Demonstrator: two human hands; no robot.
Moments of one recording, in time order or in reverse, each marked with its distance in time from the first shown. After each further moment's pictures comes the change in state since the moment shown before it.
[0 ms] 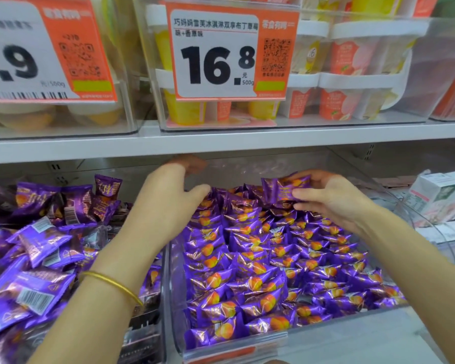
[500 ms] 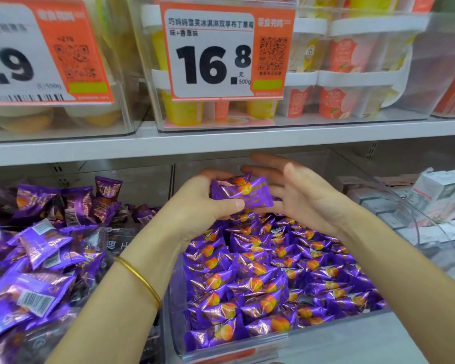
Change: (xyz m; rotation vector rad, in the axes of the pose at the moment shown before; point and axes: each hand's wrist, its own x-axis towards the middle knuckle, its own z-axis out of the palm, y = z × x) left_hand 0.001 0.015 0.029 -0.703 -0.316 -0.260; right_hand -0.010 -0.014 0.042 0.339 -0.495 -0.143
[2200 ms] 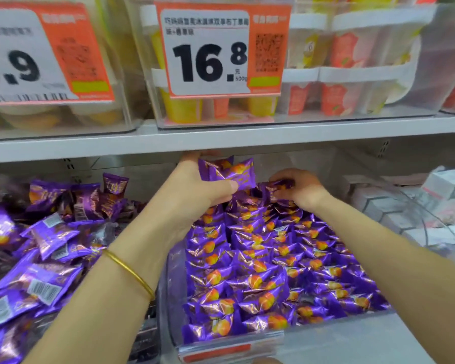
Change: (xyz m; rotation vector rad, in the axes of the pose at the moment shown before) left_hand -0.003 0.012 -0.006 -0.097 0.118 0.039; right_hand 0.040 0.033 -0.062 -1.051 0.444 0.113
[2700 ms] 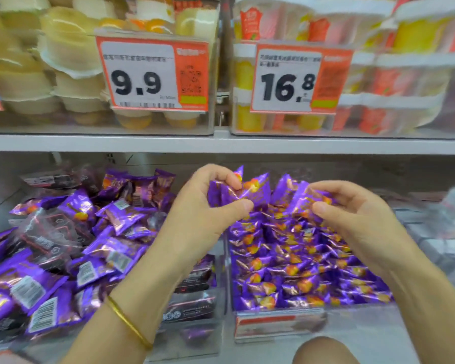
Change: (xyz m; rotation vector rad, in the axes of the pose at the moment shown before) left_hand -0.080 0.008 -0.045 0.049 0.112 0.241; right_hand -0.131 -0.100 -0.010 0.728 0.086 -0.048
